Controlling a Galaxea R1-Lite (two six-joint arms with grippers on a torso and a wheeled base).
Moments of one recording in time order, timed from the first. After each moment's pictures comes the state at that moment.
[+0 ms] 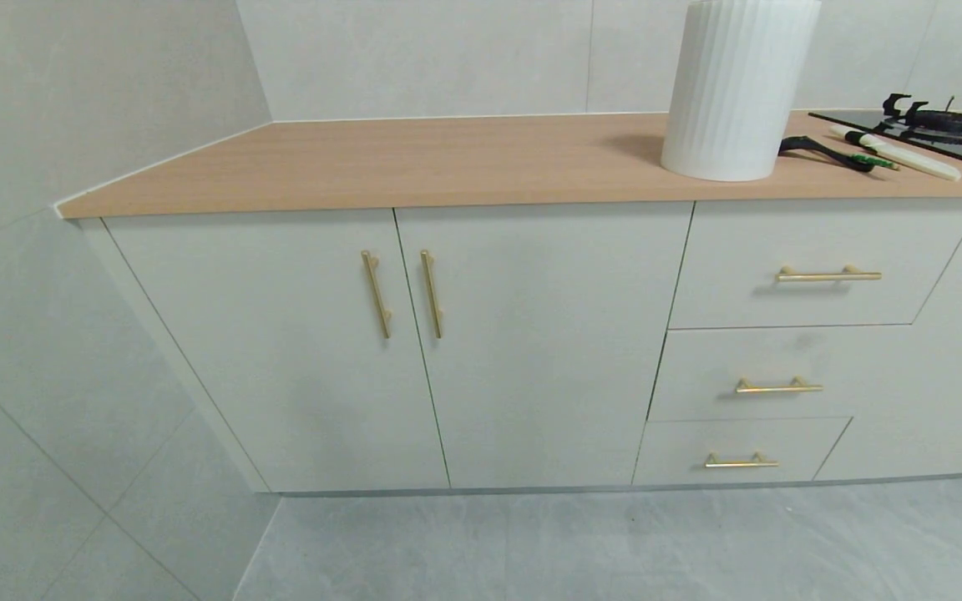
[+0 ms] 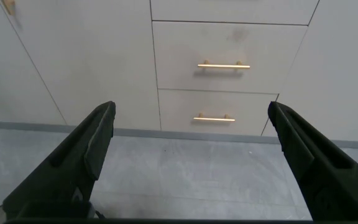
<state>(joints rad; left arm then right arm) 0.00 0.00 0.00 -0.03 -0.01 0.05 0.00 0.00 0.00 0.01 0.06 -0.02</state>
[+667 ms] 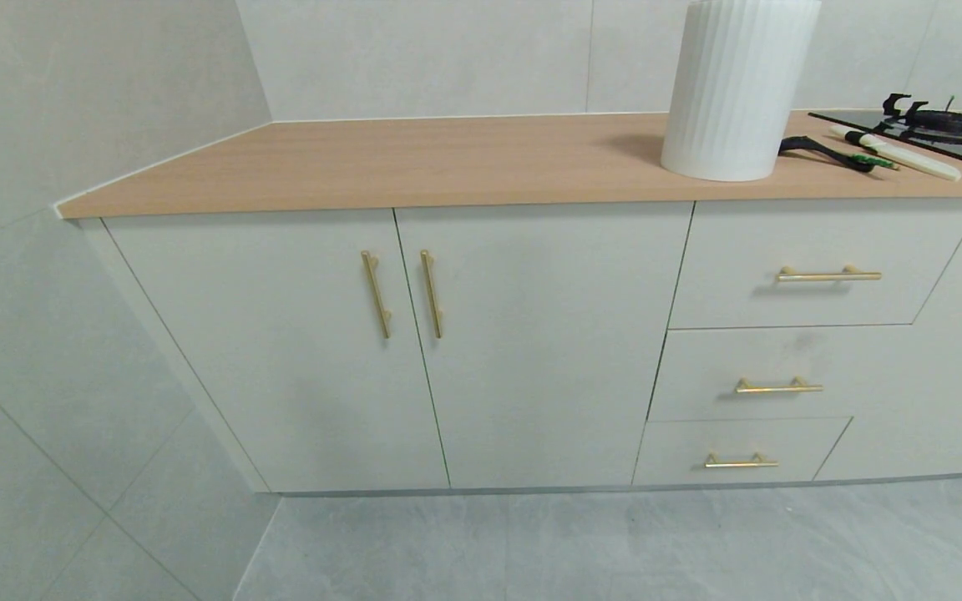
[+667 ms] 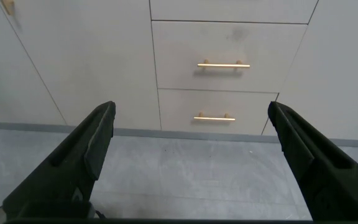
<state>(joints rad) 0.00 0.00 0.00 0.00 0.00 0.00 0.00 0.00 0.00 0.01 0.06 -0.02</state>
